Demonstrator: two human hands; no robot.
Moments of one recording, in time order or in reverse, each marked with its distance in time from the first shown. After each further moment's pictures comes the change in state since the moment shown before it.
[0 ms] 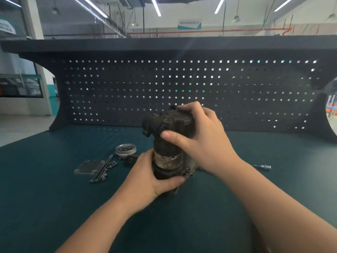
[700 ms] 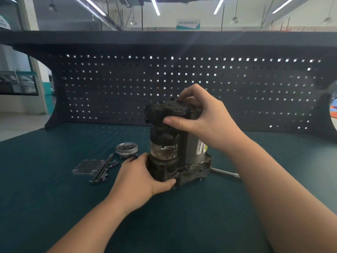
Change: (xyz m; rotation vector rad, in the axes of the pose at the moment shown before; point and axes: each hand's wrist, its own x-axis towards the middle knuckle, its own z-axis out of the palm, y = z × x) left_hand 0.013 -0.039 -0.014 0.232 0.105 -0.053; right_hand 0.035 -0.007 0.005 0.135 -0.069 -0.094
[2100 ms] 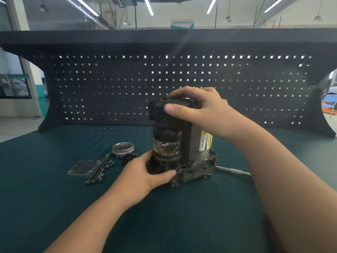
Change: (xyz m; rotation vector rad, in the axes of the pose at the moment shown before) left_hand 0.002 0.002 0.002 -0.390 -0.204 0.038; right_hand 0.000 -0.006 -0.016 -0.164 -0.106 0.104
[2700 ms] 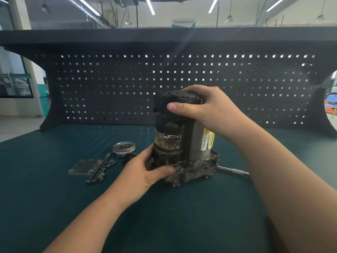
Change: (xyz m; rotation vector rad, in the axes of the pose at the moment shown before) left_hand 0.000 0.006 -0.002 -0.120 -0.050 0.080; right_hand 0.007 0.006 0.004 0.179 0.045 0.048
